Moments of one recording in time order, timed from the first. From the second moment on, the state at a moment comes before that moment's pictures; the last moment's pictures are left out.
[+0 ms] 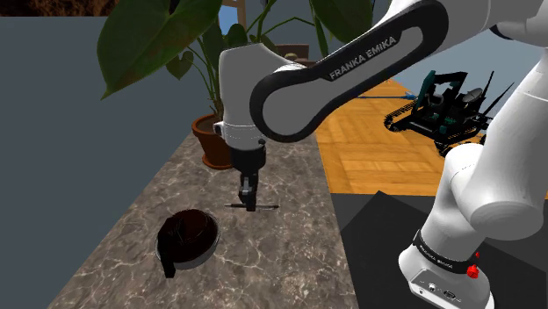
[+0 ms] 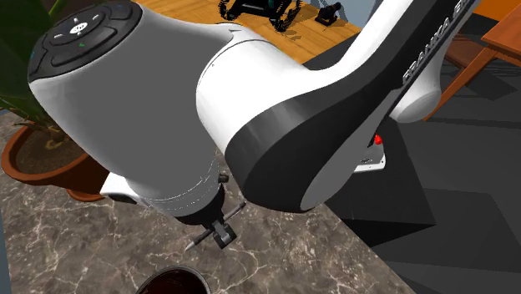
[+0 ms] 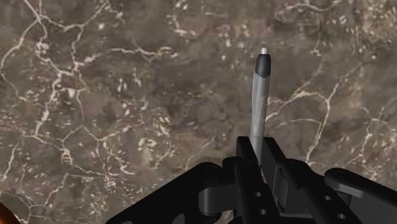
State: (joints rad) arm 0.40 -0.12 0.32 -2.23 0.14 2.12 -0.11
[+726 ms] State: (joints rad) arm 0.40 -0.16 0.31 -2.13 0.14 1.97 -0.10
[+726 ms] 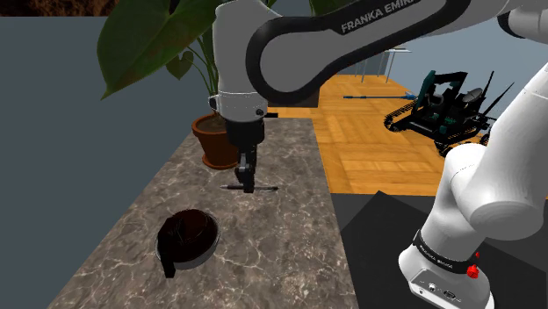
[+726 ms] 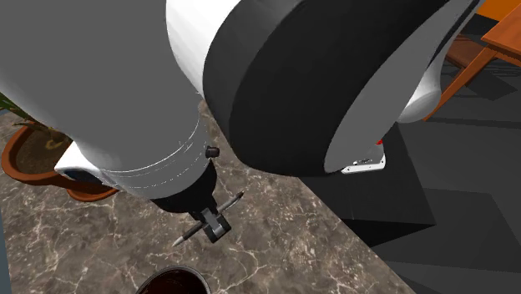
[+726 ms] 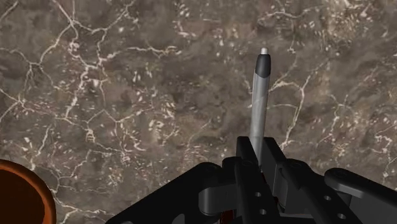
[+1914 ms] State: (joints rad) arm 0.40 -0.11 0.33 -1.86 0.12 1.75 -0.05
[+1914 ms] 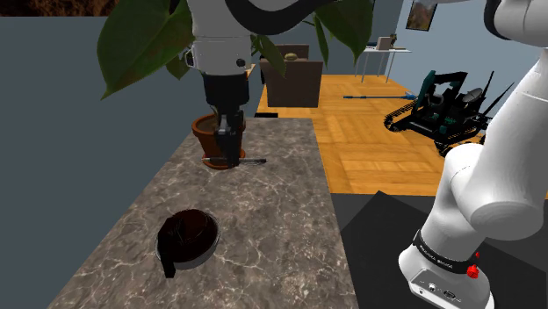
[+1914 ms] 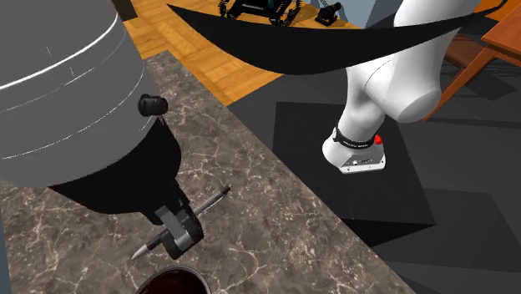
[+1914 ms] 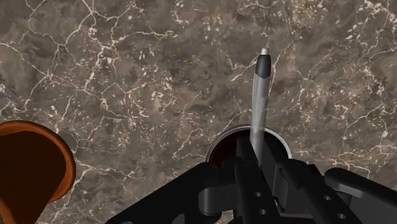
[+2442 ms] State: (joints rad) arm 0.49 0.23 0.39 -1.44 -0.01 1.67 0.11
